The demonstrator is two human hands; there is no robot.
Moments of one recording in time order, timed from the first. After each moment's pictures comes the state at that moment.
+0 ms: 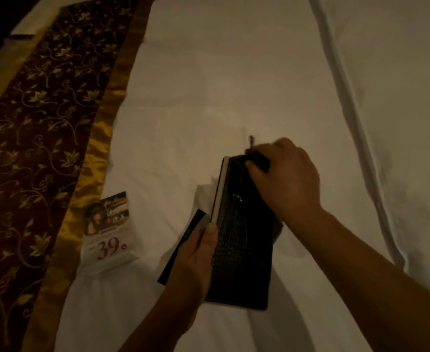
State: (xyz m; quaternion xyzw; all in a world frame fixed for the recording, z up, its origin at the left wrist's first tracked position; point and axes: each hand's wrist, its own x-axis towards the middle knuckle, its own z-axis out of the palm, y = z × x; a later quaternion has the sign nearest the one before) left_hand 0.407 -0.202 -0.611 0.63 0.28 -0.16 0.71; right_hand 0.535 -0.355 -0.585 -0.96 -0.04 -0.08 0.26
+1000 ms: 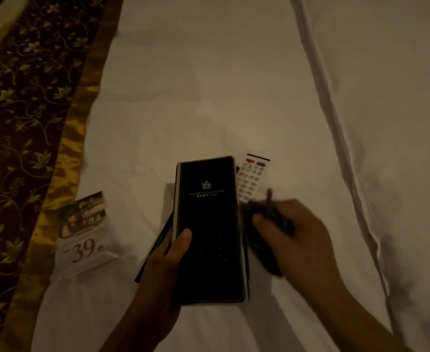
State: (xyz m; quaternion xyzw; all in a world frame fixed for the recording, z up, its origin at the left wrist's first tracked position) left_hand 0.395 -0.204 -0.607 0.52 0.29 -0.21 0.77; right_hand 0.432 -0.401 -0.587 -0.87 0.06 0.00 0.49
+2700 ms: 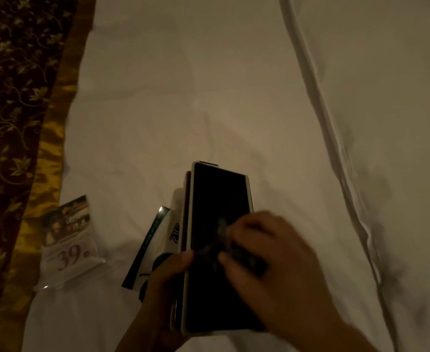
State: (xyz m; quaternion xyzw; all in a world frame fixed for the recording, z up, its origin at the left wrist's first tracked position) left_hand 0.387 -0.221 -0.614 0.29 0.25 -0.31 0.87; right_hand 0.405 -0.397 -0.557 -0.90 -0.09 0.00 0.43
